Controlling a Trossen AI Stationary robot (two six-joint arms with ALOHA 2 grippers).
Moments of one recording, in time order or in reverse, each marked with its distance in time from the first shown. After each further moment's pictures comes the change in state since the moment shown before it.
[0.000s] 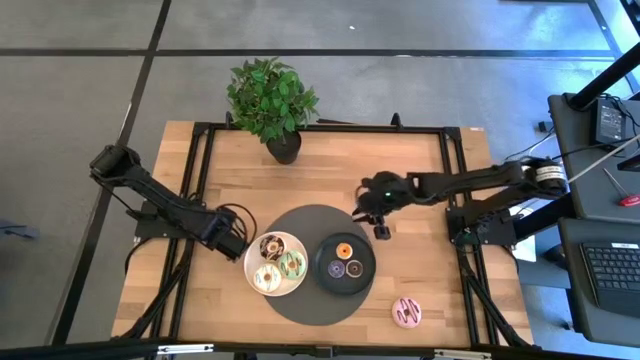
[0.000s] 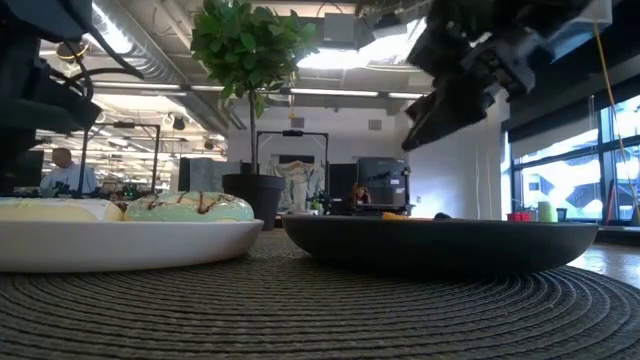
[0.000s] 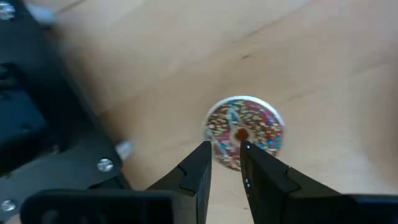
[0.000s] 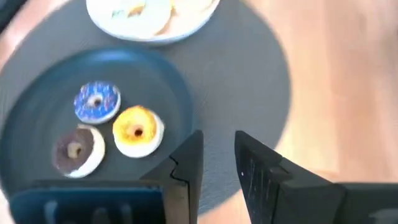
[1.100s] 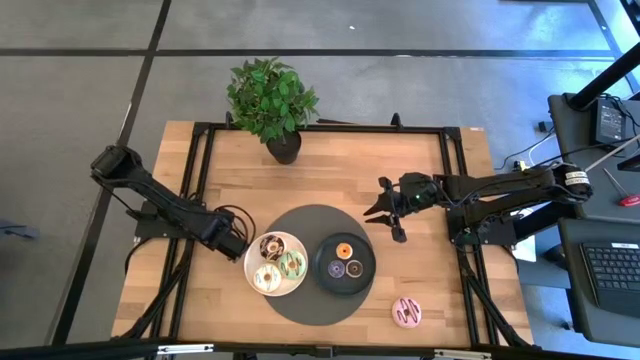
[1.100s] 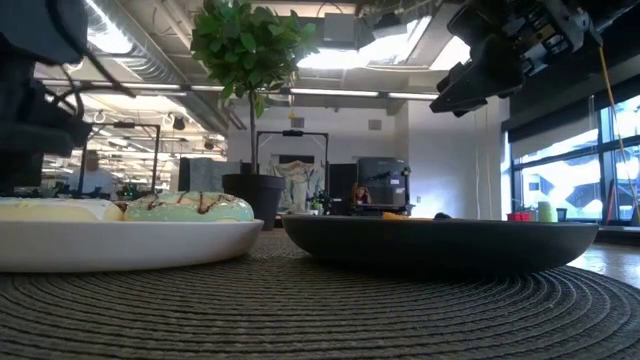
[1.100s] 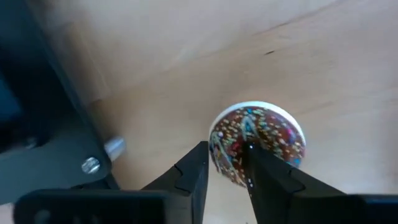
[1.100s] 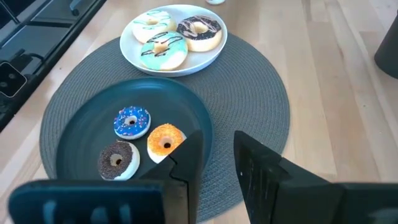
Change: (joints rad) left arm 0.000 0.017 -0.067 0.082 0.029 -0.091; right arm 0.047 -0.267 -0.132 0.040 0.025 0.096
